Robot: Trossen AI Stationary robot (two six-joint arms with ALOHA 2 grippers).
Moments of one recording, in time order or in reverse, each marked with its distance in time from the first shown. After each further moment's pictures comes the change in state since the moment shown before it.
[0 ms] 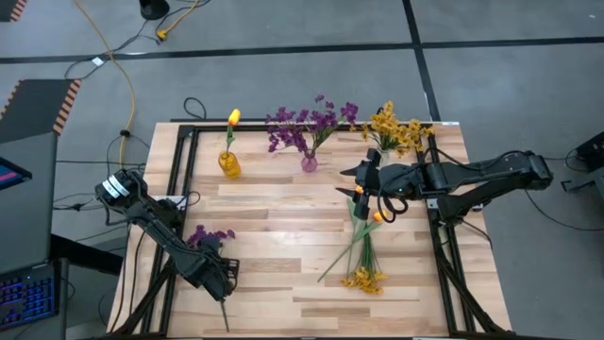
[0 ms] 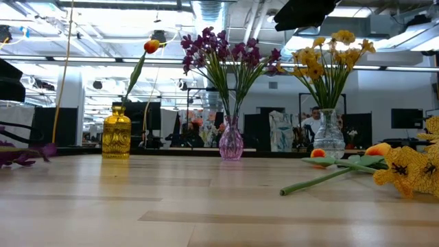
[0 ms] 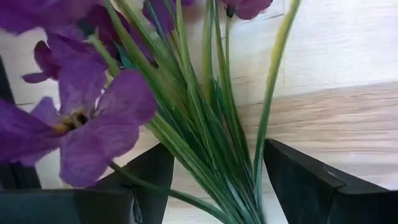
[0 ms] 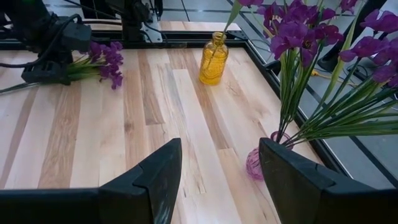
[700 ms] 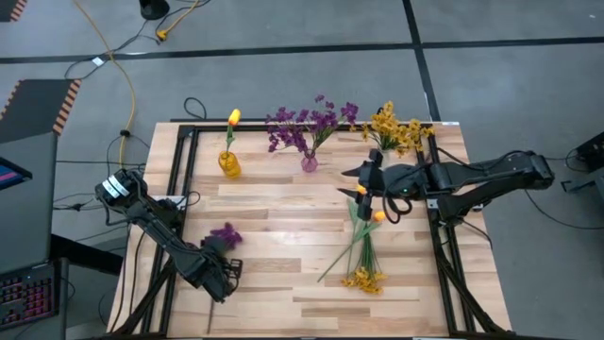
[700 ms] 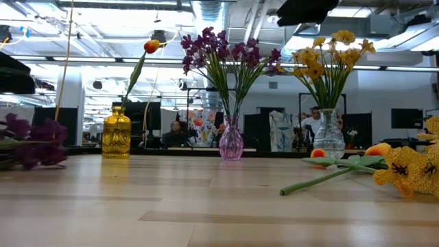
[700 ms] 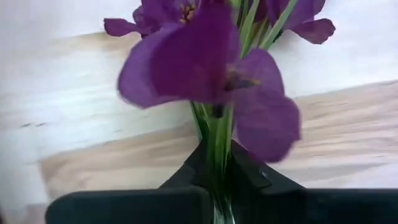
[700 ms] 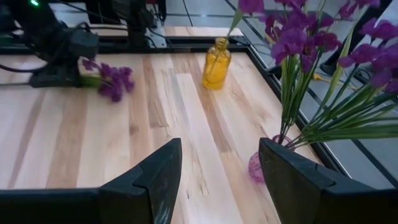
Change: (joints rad) left arm 0.000 0.000 -0.007 0.050 -0.103 0.039; right arm 0.017 -0.025 0.000 -0.005 0.000 0.000
